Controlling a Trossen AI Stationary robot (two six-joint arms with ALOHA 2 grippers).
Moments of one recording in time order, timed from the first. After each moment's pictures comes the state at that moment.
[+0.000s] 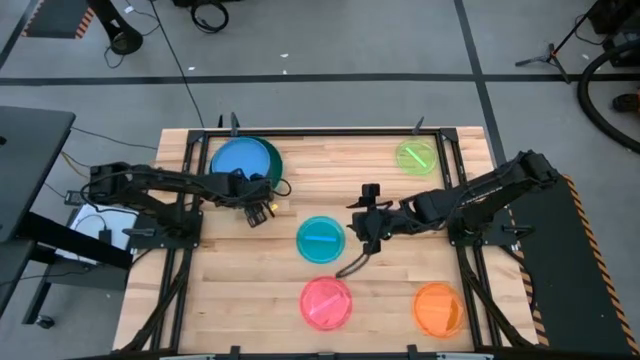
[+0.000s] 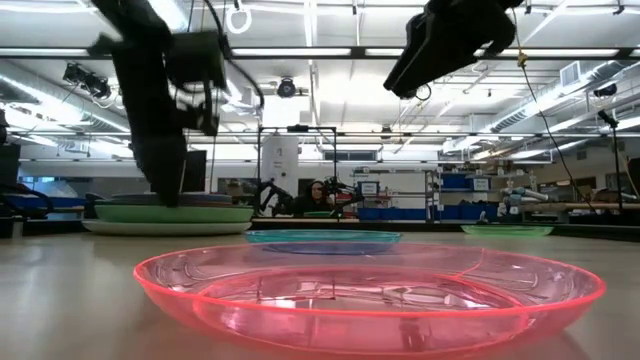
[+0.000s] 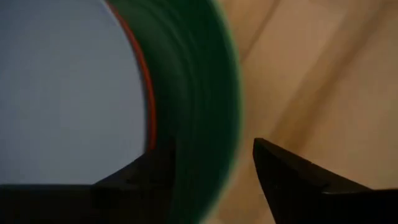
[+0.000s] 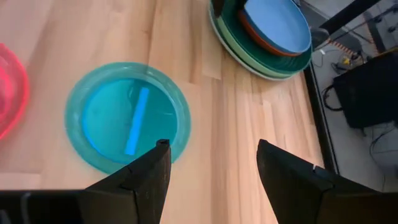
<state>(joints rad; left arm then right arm) 0.13 1.37 0.74 -0.70 -0.37 -0.30 0.29 1.42 1.03 -0.43 0.53 -0.11</state>
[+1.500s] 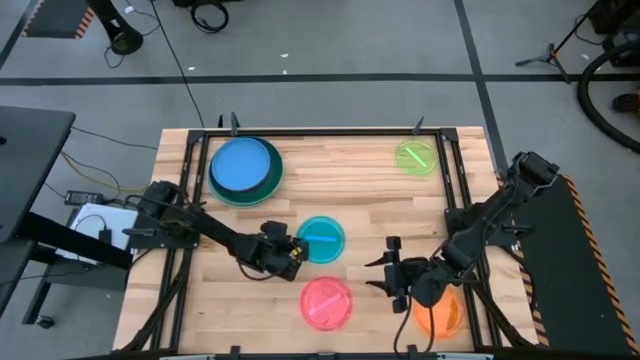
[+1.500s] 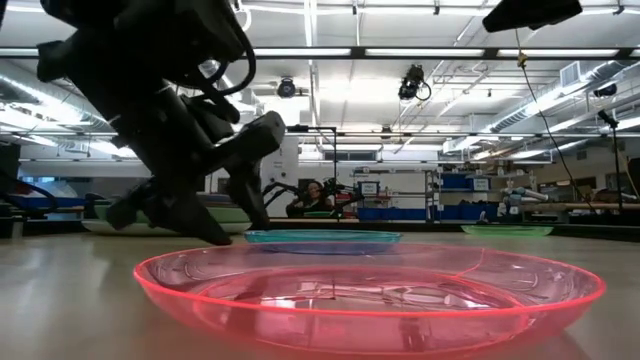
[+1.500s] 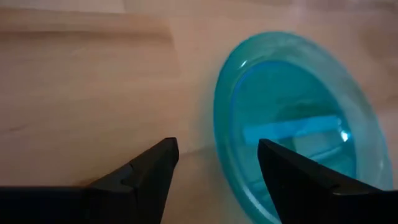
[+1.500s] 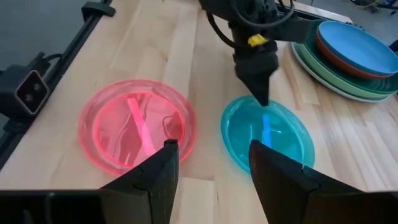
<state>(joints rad) -0.38 1.87 0.89 -0.19 -0.73 -1.67 0.76 1.42 0.87 -0.21 0.69 0.29</state>
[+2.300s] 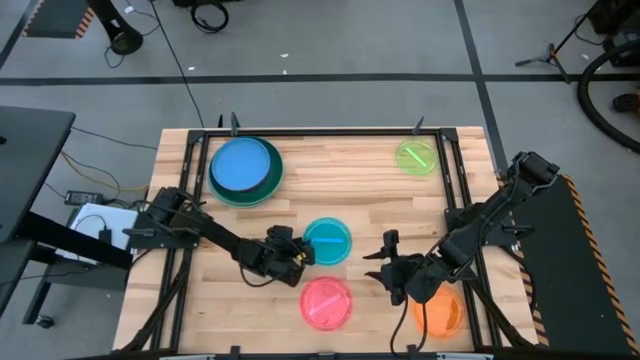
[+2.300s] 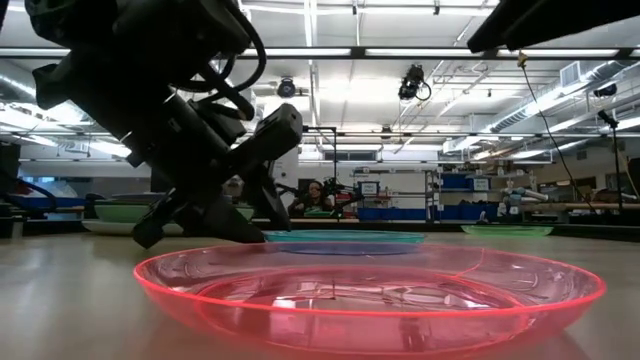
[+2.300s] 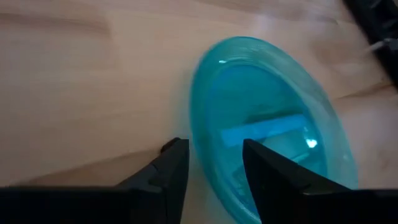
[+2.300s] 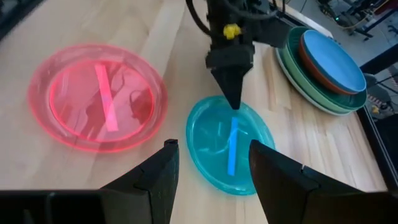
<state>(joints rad) -0.43 1.96 0.89 0.05 -0.81 -1.60 0.72 1.42 0.88 -0.28 0.71 0.10</state>
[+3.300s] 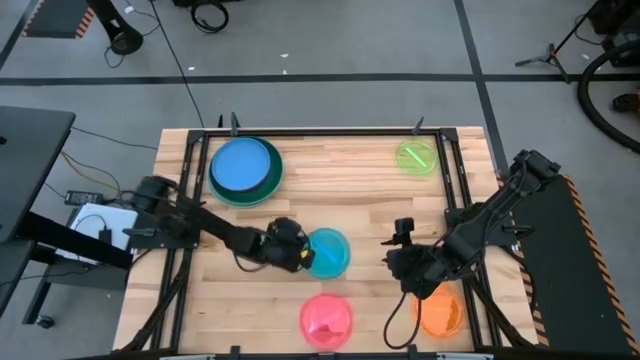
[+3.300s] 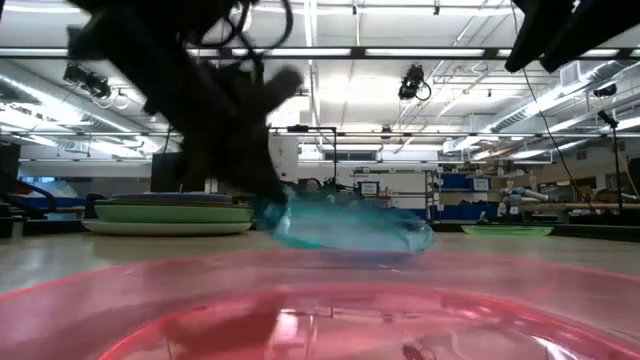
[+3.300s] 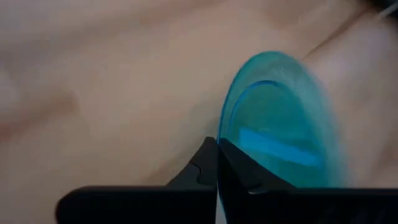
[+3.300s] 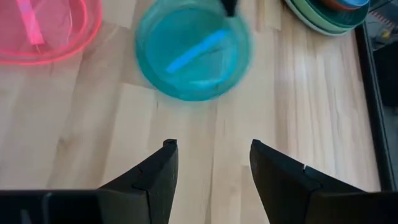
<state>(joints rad) -0.34 1.76 0.89 -0.02 -0.63 -1.12 0.70 1.40 1.05 -0.86 0.64 0.39</state>
